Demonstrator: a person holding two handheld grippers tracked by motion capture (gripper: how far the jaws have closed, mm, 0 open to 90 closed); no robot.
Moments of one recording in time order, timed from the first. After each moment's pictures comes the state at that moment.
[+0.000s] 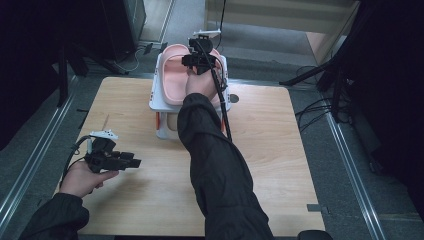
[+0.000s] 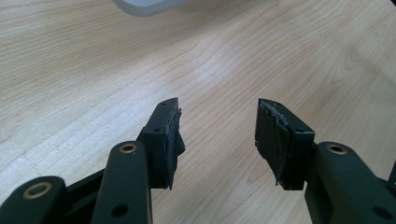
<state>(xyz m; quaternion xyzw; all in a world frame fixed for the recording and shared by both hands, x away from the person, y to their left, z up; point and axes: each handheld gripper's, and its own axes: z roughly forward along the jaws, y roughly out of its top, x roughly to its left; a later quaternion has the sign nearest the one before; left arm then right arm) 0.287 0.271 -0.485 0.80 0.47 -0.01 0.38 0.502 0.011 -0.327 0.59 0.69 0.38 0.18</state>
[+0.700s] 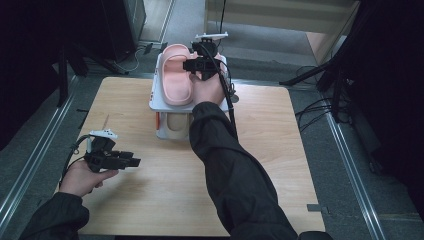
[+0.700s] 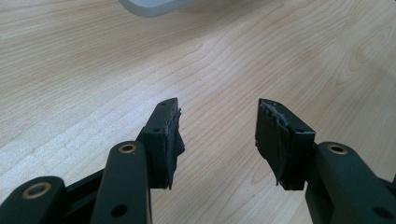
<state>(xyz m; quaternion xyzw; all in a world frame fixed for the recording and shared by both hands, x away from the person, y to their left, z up) 0.288 0.271 -0.485 0.80 0.47 -0.01 0.37 0.471 -0.005 -0.315 0.55 0.71 0.41 0.16</state>
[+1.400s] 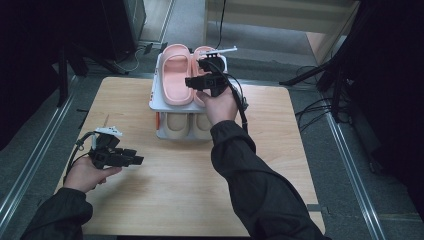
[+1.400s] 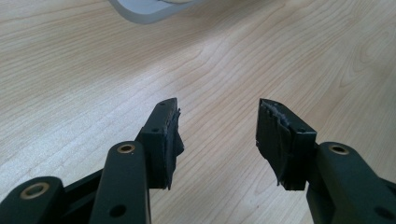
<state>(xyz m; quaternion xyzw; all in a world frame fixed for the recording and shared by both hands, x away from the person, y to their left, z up) 0.299 0.264 -0.485 0.81 0.46 -0.01 0.37 0.430 -0.033 -0.325 0.46 0.77 0.43 0.12</state>
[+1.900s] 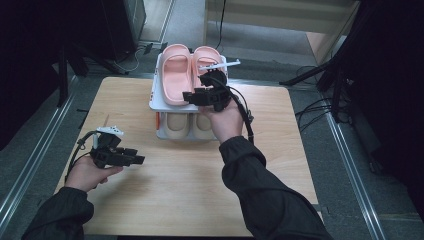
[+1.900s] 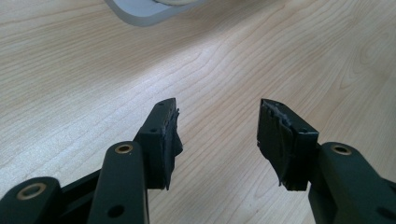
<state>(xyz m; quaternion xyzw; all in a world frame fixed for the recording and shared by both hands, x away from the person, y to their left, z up) 0.300 0.262 -0.485 0.81 0.46 0.00 0.37 0.391 -0.045 -0.332 0.41 0.79 0.44 0.09</state>
